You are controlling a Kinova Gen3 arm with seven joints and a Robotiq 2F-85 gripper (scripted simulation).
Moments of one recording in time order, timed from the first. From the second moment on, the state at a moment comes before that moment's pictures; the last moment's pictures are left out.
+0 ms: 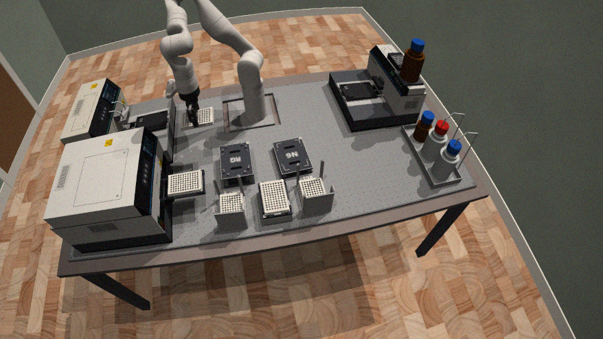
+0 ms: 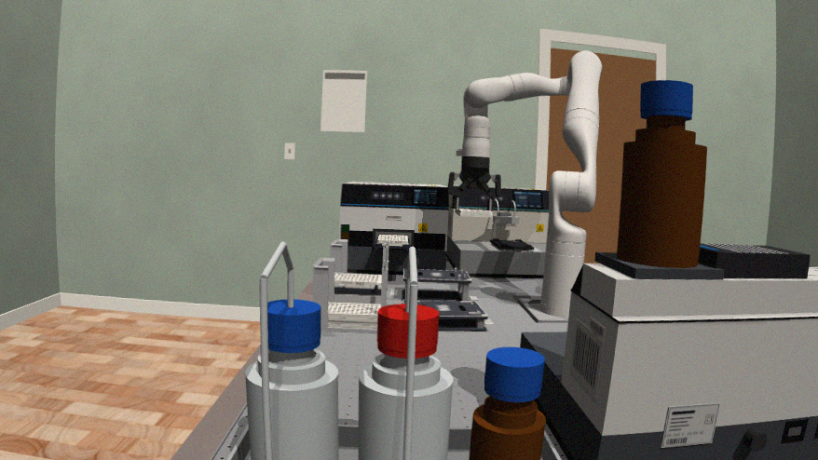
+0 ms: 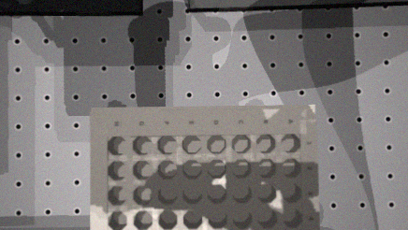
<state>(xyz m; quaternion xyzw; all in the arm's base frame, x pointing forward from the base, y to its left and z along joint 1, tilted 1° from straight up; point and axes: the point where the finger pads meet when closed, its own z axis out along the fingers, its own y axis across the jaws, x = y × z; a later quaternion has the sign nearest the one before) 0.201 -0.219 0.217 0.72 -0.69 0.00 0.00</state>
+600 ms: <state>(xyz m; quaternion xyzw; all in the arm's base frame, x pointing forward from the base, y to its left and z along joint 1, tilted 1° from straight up) 0.215 -0.167 0.217 0.72 -0.69 0.00 0.00</state>
